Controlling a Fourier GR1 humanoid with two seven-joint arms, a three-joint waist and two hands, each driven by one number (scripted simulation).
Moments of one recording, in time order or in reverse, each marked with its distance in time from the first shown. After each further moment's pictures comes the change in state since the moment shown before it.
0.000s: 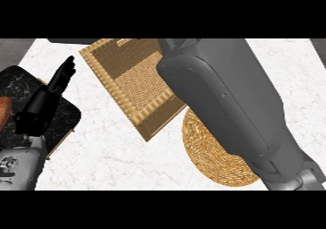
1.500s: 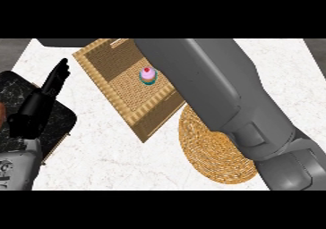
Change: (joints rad) left arm 0.024 0.003 0.029 -0.007 -0.001 0.000 0.000; right arm -0.220 -0.002 0.012 0.499 -0.261 -0.136 -0.055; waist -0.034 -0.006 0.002
